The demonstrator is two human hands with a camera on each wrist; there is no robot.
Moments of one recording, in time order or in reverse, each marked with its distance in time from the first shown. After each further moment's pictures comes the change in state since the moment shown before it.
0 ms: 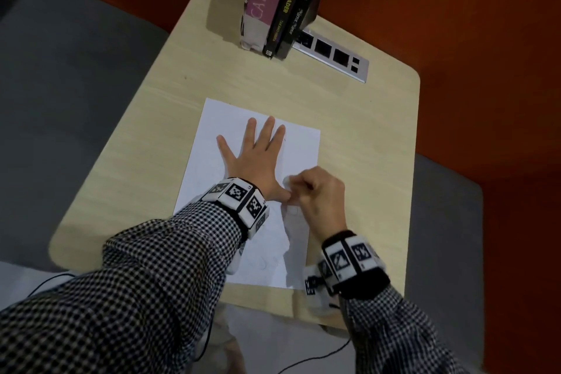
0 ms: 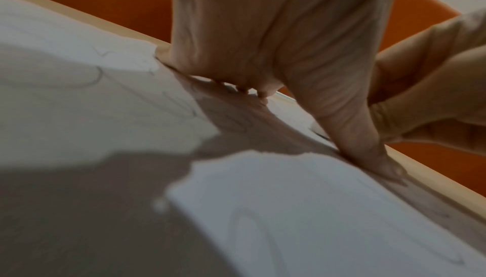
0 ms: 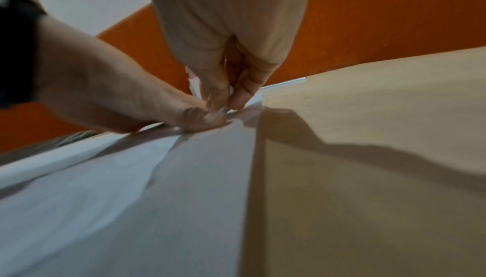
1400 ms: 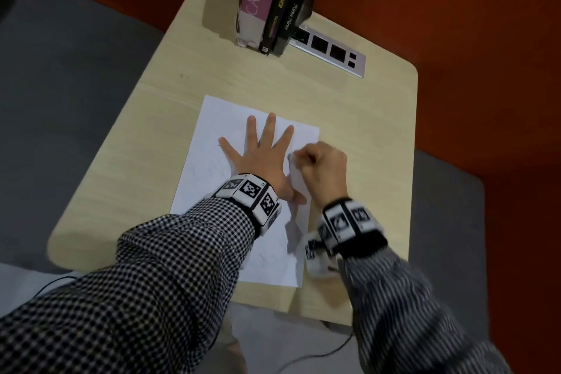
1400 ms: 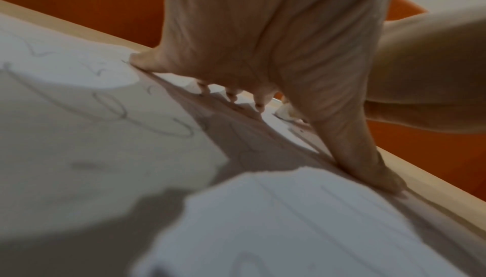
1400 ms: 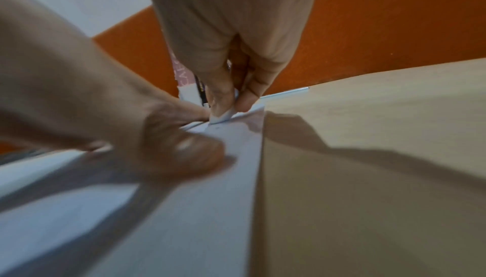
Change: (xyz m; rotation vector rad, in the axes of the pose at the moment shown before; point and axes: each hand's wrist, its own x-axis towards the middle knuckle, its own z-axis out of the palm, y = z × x) left_hand 0.000 0.016 -0.001 -0.016 -0.035 -0.029; right_hand 0.041 -0.001 -0.003 -0.145 0.005 0.020
